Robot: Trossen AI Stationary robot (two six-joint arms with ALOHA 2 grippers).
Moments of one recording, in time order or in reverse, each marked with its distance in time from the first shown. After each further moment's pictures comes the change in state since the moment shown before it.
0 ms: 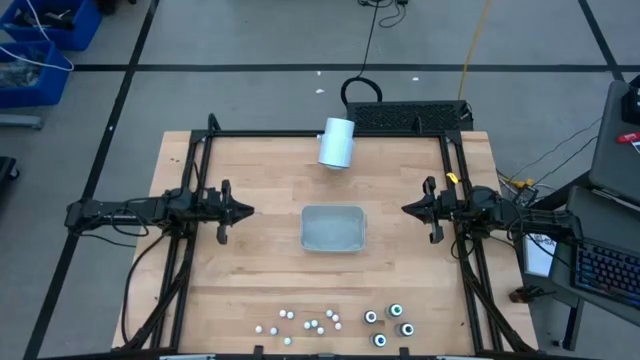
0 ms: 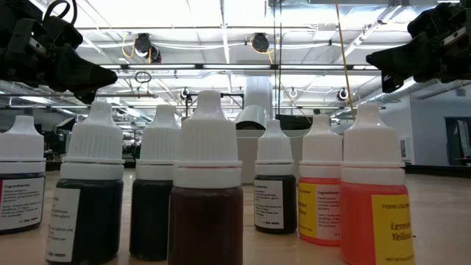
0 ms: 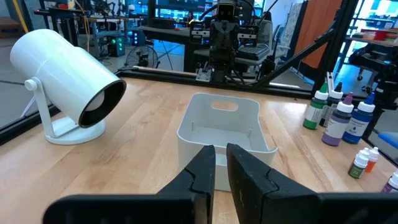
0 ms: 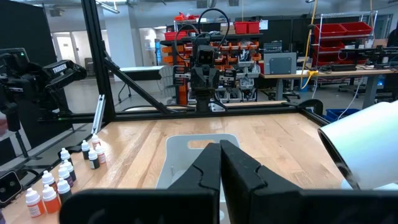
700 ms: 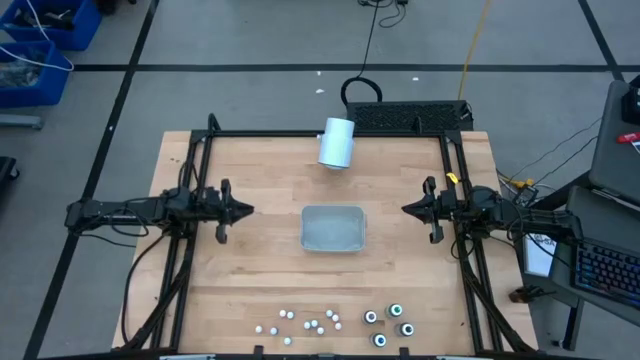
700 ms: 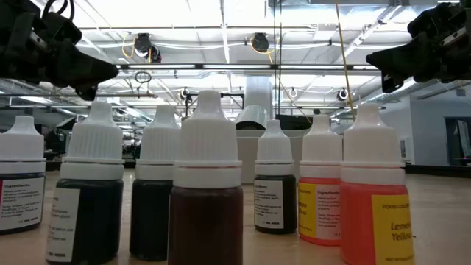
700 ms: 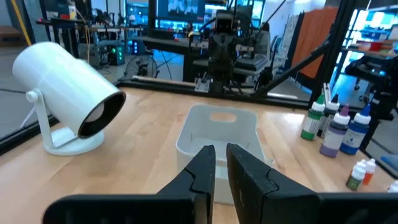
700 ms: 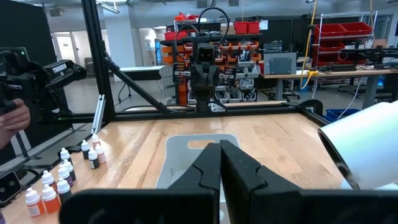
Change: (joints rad) left arm 0.000 0.000 0.000 0.051 0.000 -0.005; right arm 0.000 0.000 0.000 0.000 0.000 -0.001
